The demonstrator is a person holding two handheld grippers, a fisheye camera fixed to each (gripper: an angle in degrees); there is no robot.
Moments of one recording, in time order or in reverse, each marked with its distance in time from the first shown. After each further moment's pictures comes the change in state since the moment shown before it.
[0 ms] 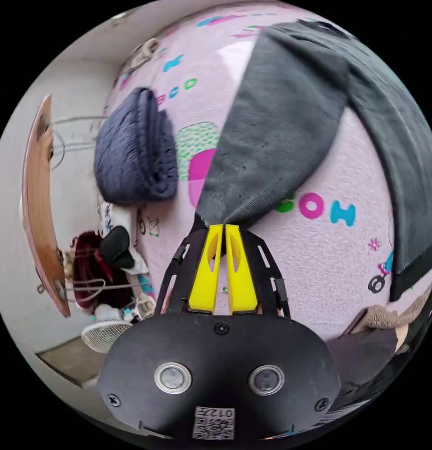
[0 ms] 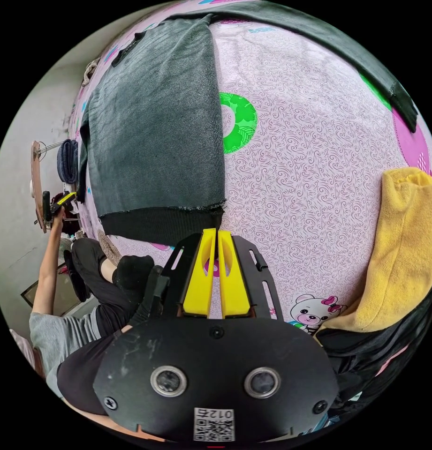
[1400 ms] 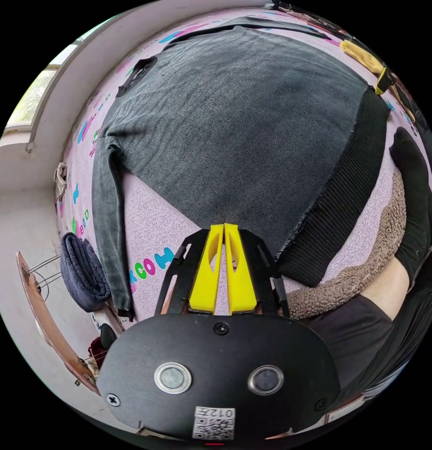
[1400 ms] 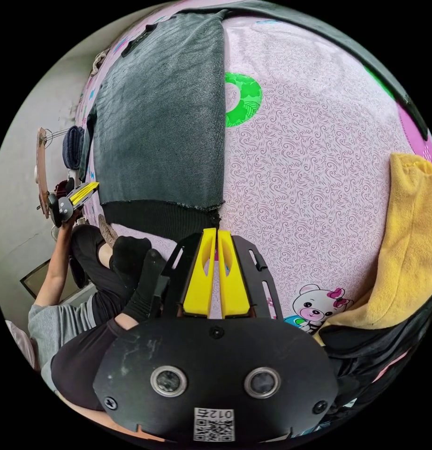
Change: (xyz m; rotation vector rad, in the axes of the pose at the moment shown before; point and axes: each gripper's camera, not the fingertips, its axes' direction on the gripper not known) left arm 0.234 0.132 -0.231 0.328 0.104 0.603; right arm -0.008 -0.021 0.096 -0.035 -0.043 -0.053
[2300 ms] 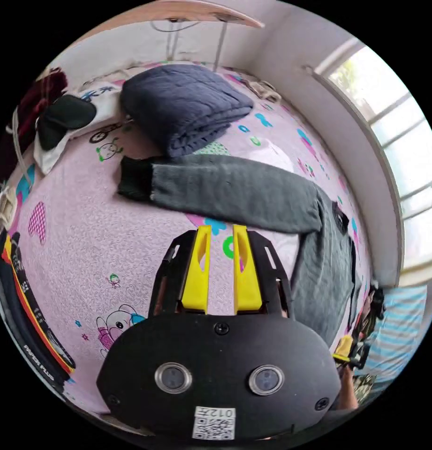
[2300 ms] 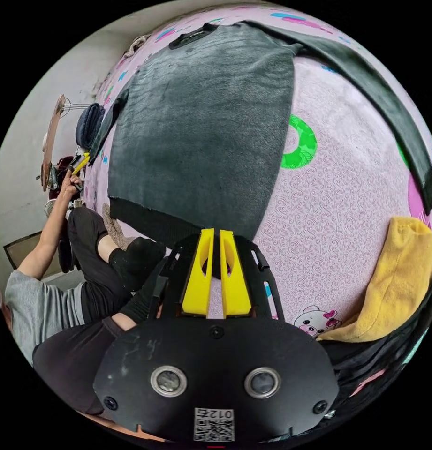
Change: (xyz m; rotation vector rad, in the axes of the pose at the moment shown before) left arm -0.383 0.335 -0.060 0.332 0.440 -1.481; right arm -0.043 -0.042 0.136 0.073 0.102 -0.213
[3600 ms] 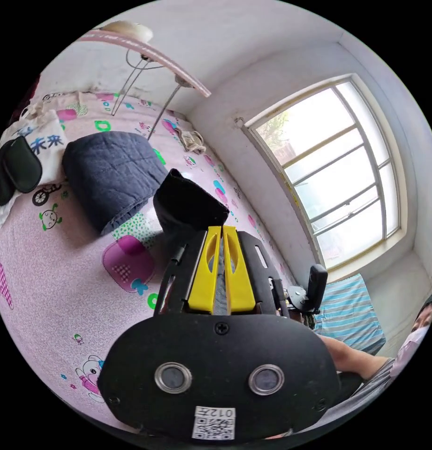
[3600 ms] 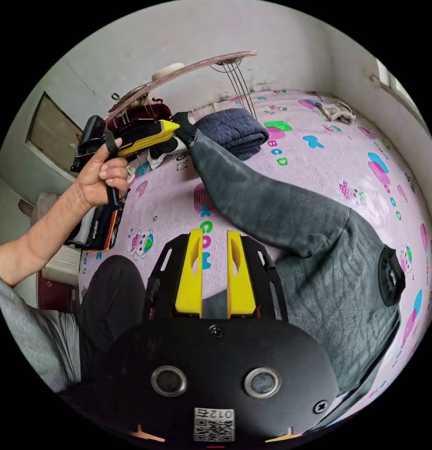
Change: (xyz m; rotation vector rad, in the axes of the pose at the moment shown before) left arm 0.000 -0.059 -0.219 0.219 0.559 0.074; right arm -0.414 -0.161 0.258 0.263 0.065 -0.832
